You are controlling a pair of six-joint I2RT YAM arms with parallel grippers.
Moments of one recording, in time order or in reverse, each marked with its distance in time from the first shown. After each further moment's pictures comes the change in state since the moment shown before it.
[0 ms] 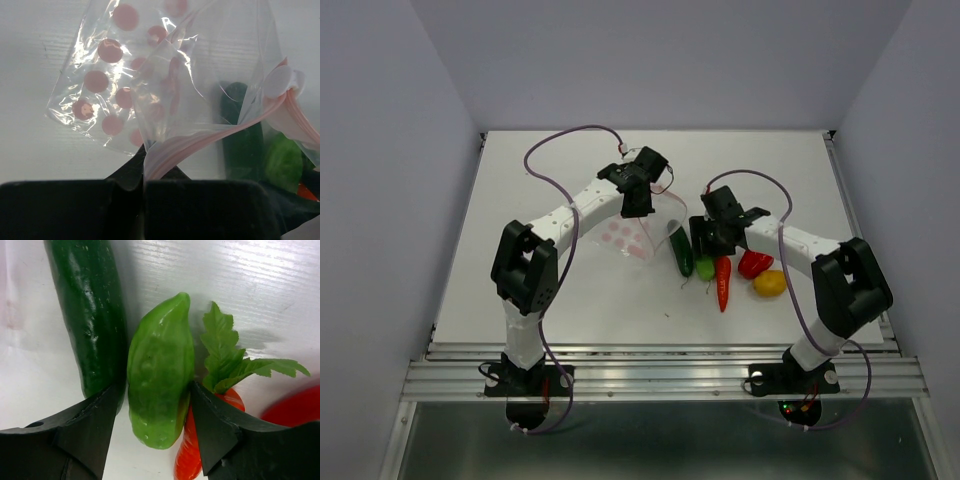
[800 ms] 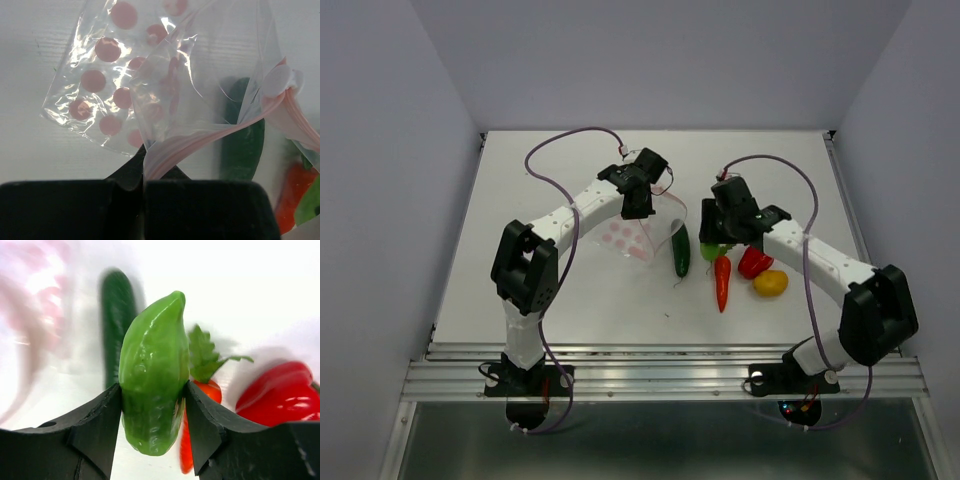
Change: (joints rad) left arm 0.000 0.000 -0.013 0.010 0.019 0.000; right arm 0.021 -0.149 0.023 -0.040 0.156 0.078
